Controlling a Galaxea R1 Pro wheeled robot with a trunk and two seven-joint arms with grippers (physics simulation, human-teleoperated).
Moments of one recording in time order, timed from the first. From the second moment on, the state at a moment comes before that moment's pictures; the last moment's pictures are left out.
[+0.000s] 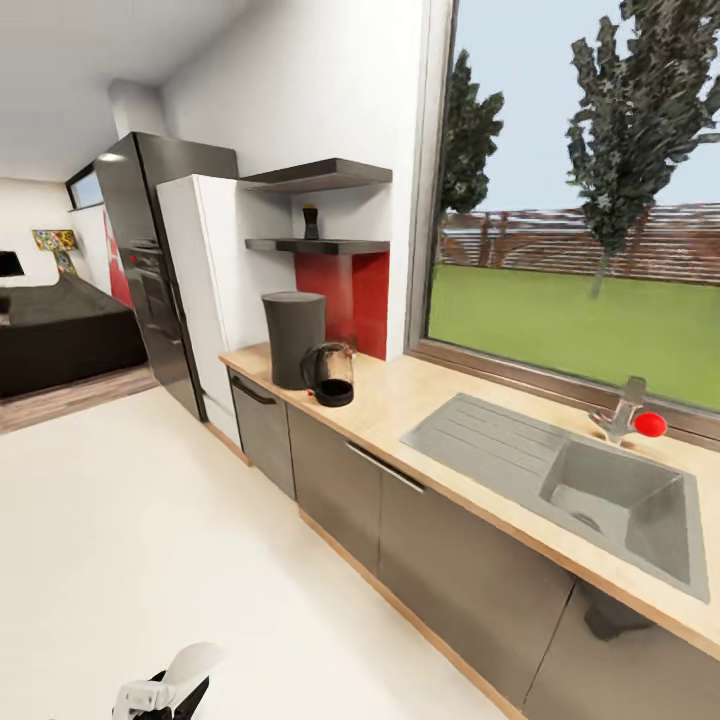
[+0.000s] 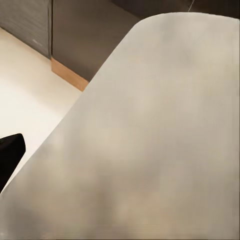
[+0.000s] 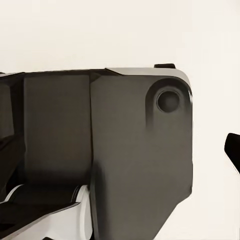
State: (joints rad) left arm -0.12 0.13 0.48 -0.66 -0.03 -0.27 -0.75; right arm -0.01 0.07 0.01 -0.15 -0.06 -0.08 0.01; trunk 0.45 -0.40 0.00
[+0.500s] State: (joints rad) left arm -0.12 0.13 0.48 -0.66 -0.03 -0.27 -0.75; right arm -0.01 0.07 0.01 -0.15 -0.06 -0.08 0.01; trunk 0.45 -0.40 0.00
